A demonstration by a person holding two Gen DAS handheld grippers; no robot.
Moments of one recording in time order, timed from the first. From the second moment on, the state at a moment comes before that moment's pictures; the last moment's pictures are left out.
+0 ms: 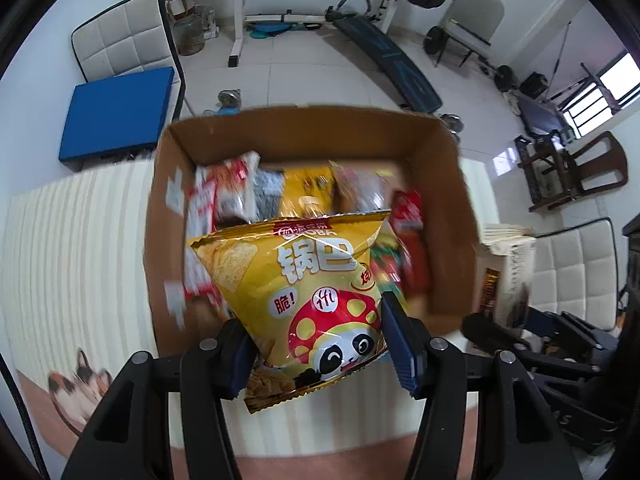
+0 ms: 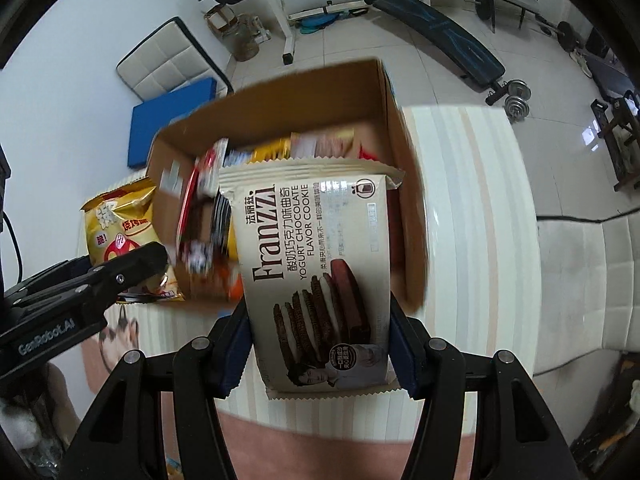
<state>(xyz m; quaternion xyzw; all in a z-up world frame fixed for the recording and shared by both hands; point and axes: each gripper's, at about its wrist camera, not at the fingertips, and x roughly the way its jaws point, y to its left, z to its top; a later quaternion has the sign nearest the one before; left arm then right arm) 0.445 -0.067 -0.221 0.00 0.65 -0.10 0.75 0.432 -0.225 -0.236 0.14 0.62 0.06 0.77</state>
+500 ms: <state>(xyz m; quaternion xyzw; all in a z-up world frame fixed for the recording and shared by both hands) 0.537 -0.030 -0.296 0.00 0.74 -0.06 0.67 0.574 -0.173 -0.293 0.15 0.67 0.09 0.72</state>
